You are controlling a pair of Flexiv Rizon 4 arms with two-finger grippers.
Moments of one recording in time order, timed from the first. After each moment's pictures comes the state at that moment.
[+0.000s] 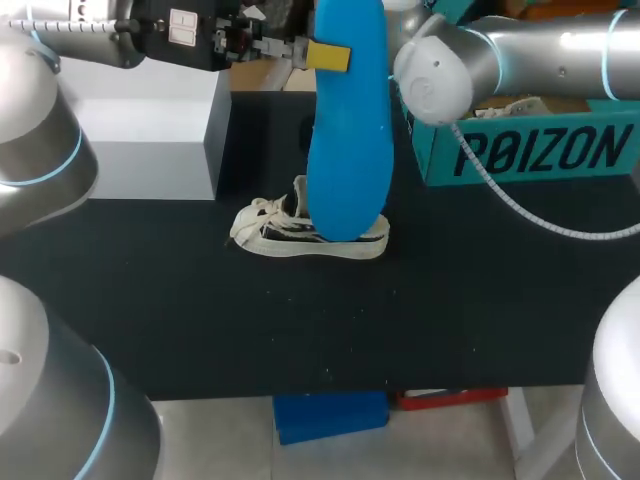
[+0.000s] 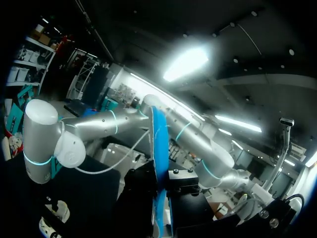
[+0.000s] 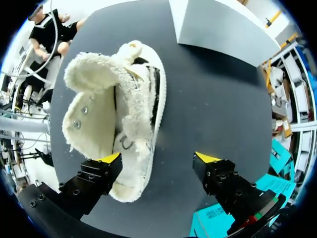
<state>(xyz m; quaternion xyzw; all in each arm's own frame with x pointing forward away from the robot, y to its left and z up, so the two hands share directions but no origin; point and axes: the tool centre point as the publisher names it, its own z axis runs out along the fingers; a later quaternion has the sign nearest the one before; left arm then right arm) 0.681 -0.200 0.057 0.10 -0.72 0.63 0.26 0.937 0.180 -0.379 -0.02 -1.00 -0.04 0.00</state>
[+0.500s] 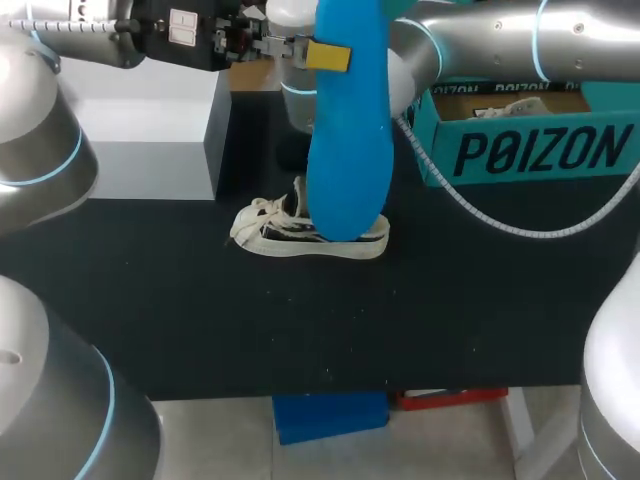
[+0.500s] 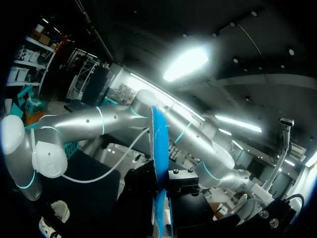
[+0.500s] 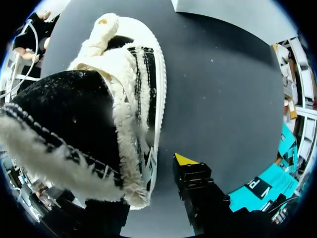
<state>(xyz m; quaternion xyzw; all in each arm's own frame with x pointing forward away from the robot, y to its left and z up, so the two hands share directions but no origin) 0.681 -0.200 0.057 0.10 -0.72 0.63 0.26 0.933 0.186 -0.406 -0.07 -0.99 0.07 0.02</state>
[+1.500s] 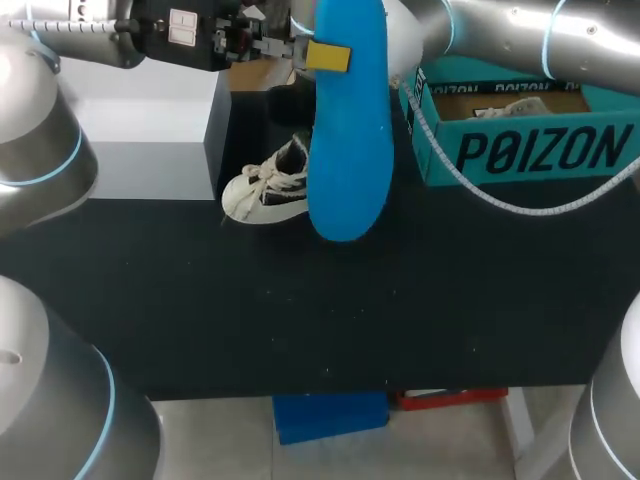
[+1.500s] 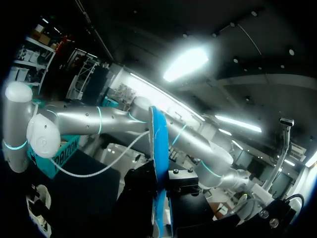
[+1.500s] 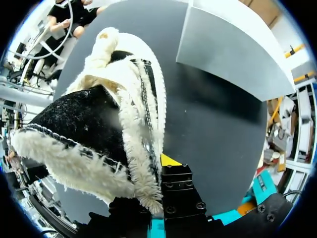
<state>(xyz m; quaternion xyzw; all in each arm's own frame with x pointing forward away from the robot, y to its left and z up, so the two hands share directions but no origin) 0.681 -0.200 0.057 0.10 -0.72 0.63 0.26 0.993 0.227 -0.355 0.10 -0.99 -0.04 0.02</state>
